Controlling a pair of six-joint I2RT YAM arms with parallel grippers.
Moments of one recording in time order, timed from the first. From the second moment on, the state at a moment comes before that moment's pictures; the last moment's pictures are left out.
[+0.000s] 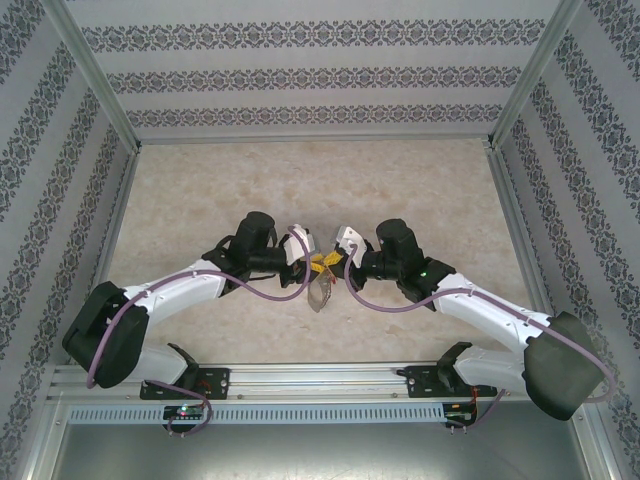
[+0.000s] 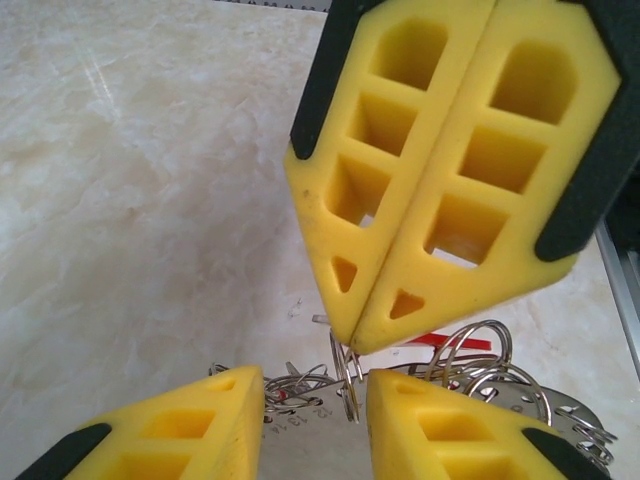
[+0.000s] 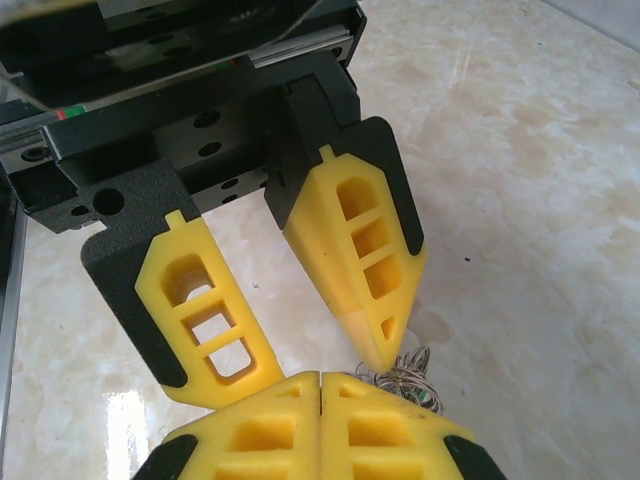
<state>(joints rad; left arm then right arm) -0.60 1.39 0.74 0.08 0.65 0.37 0.64 1.17 0.64 0.02 -0.52 -0.21</state>
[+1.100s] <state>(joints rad) -0.60 1.42 0.76 0.03 0.69 0.39 0.64 1.16 0.64 0.01 -0.51 -0.21</state>
